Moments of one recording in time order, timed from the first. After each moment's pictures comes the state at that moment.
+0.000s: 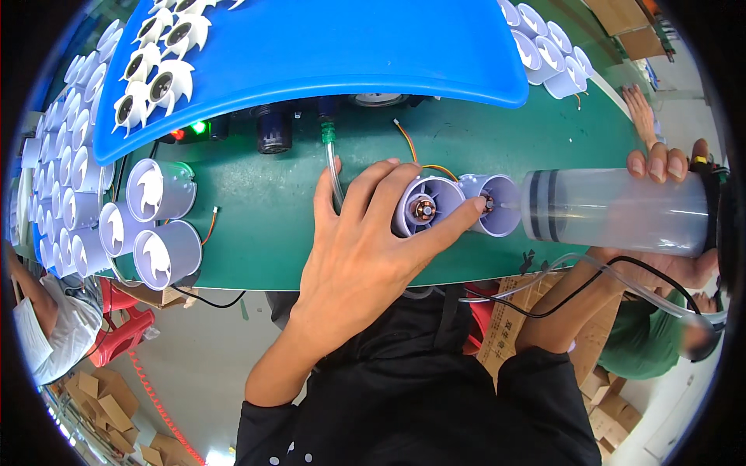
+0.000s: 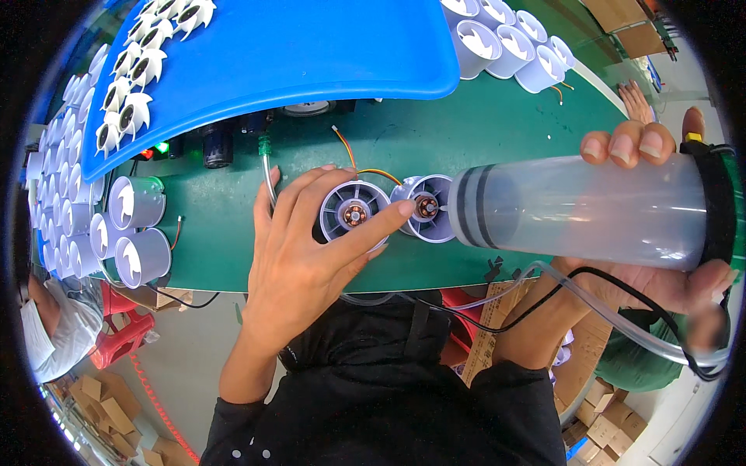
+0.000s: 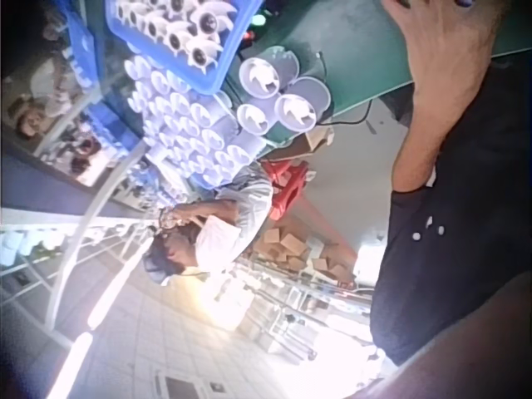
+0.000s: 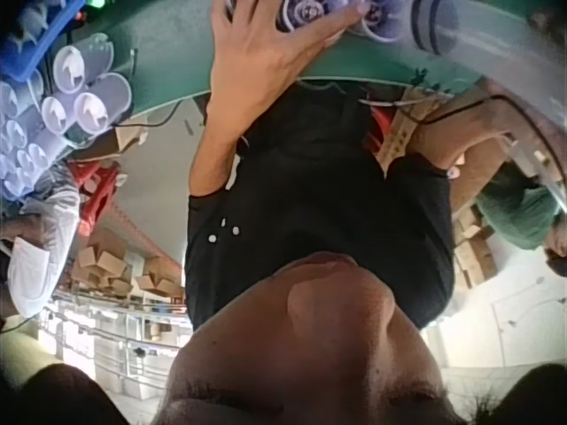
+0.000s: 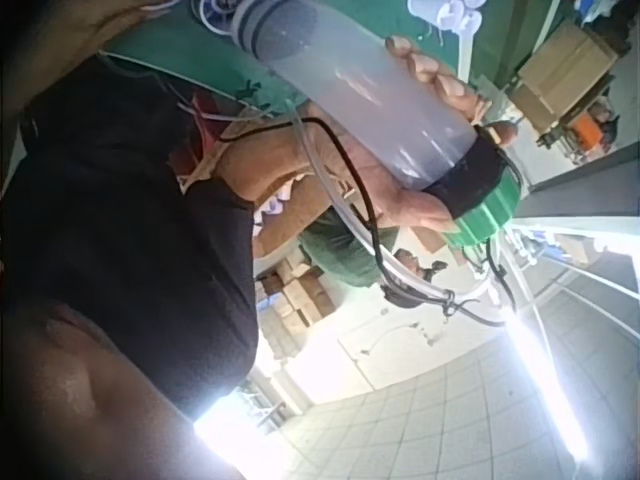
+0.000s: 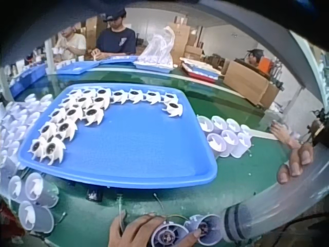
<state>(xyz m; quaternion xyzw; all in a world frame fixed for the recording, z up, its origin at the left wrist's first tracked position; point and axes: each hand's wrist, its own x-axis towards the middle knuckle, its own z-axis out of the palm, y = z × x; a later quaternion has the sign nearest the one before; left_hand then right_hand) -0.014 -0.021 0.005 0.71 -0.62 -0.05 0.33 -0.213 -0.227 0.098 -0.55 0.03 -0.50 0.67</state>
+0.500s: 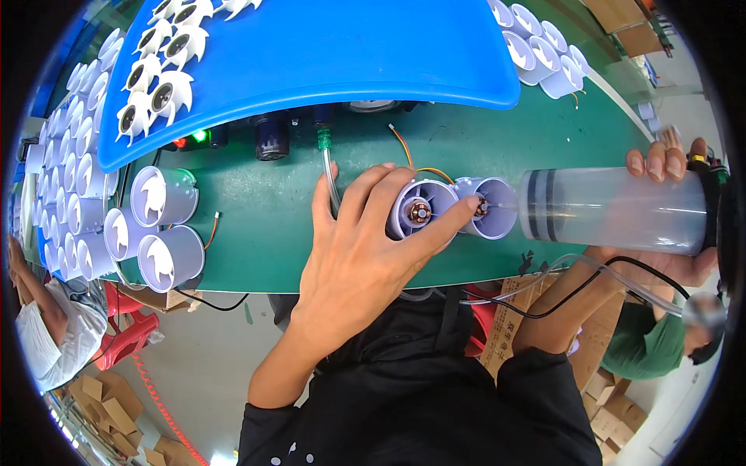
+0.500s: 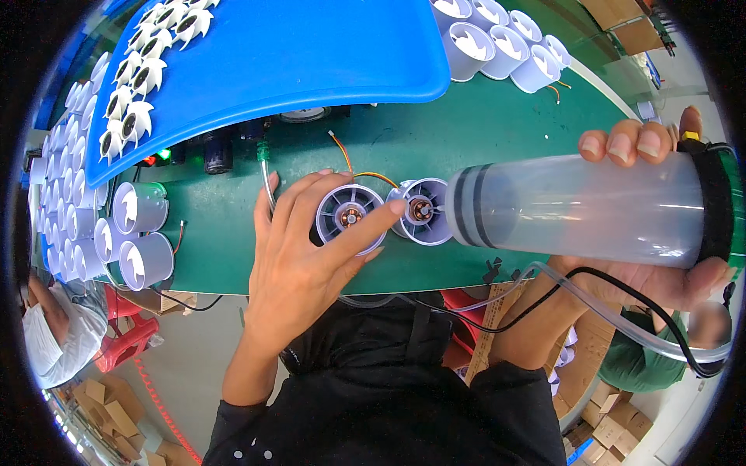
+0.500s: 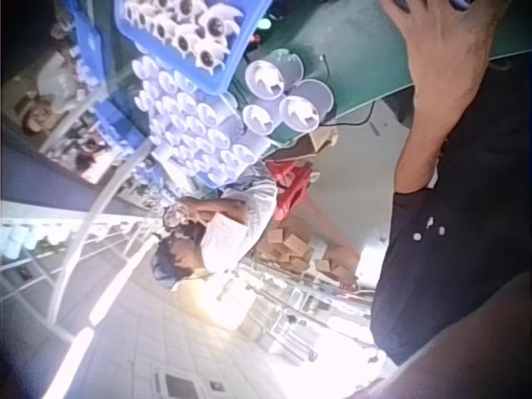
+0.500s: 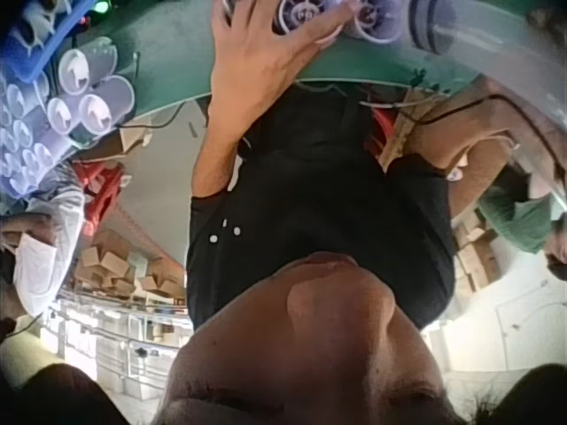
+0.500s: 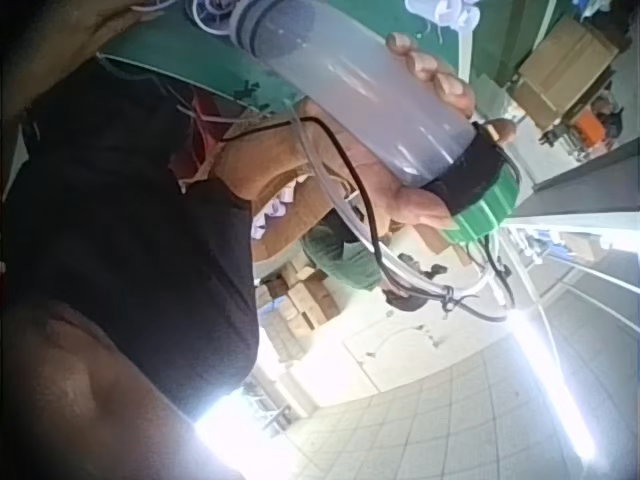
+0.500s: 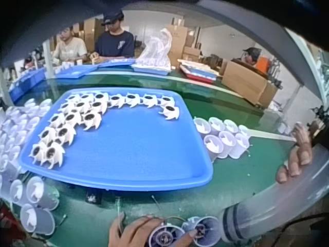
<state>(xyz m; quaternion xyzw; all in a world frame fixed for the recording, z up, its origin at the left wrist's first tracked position) -0.015 -0.021 0.005 0.71 -0.62 -0.04 0.33 -0.203 -0.228 0.099 -0.58 -0.07 -0.41 0.70</state>
